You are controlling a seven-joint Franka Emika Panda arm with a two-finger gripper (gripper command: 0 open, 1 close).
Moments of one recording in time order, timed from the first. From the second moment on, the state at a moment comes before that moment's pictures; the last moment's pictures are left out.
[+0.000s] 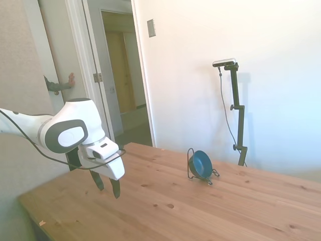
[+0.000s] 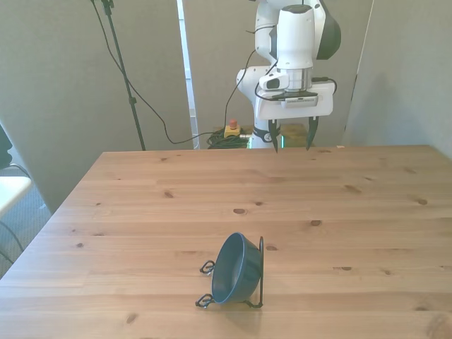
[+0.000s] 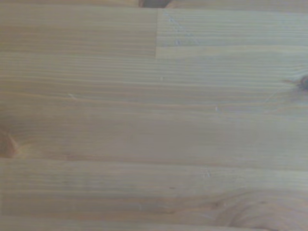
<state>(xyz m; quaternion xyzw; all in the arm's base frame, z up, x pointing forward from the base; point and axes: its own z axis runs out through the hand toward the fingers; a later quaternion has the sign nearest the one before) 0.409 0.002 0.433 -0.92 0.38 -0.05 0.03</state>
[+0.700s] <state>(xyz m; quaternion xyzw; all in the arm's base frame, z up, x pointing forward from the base) 0.412 -0.006 0.434 -0.92 0.39 -0.05 0.04</state>
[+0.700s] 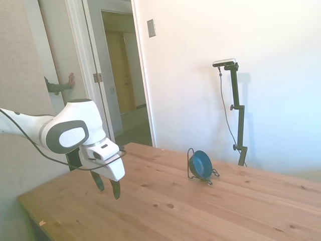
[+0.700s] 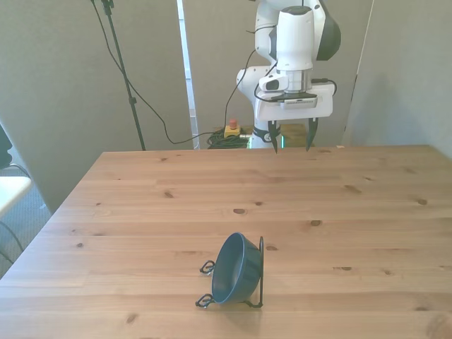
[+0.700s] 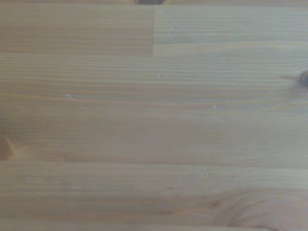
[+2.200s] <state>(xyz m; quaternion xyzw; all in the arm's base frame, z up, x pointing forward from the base) 0.606 -0.165 0.446 -0.93 0.34 -0.08 0.13</state>
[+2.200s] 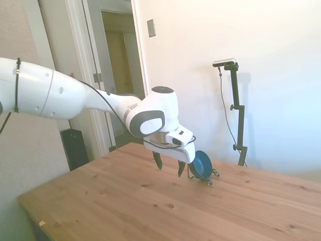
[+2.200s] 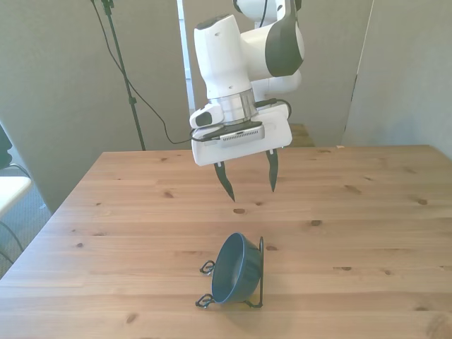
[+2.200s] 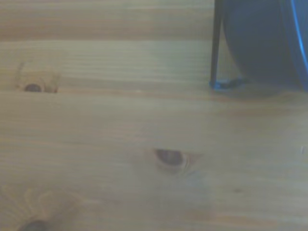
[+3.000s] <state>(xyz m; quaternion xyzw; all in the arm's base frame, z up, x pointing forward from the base) 0.644 -0.200 0.454 -0.94 0.28 -0.07 0.19</state>
